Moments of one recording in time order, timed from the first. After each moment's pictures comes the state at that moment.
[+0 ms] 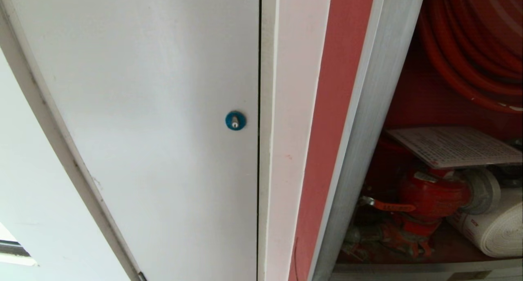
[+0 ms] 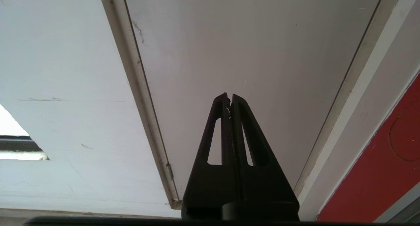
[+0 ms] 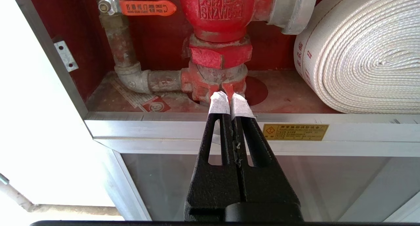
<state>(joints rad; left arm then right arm) 0.01 0.00 0.00 0.00 -0.01 0.01 0.01 0.00 0.00 0.00 -0.01 0.04</state>
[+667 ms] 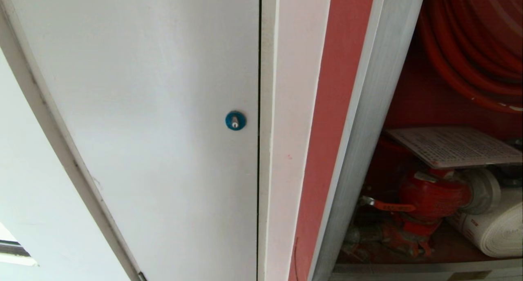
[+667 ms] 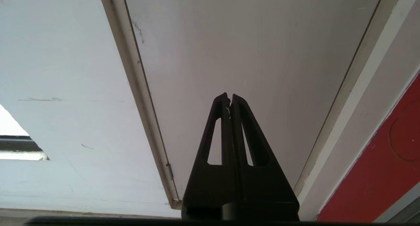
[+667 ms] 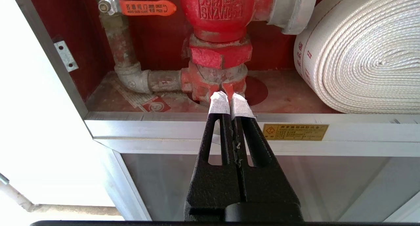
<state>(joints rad) 0.01 0.00 0.00 0.00 -0.01 0.01 0.01 0.00 0.00 0.00 -0.01 0.04</state>
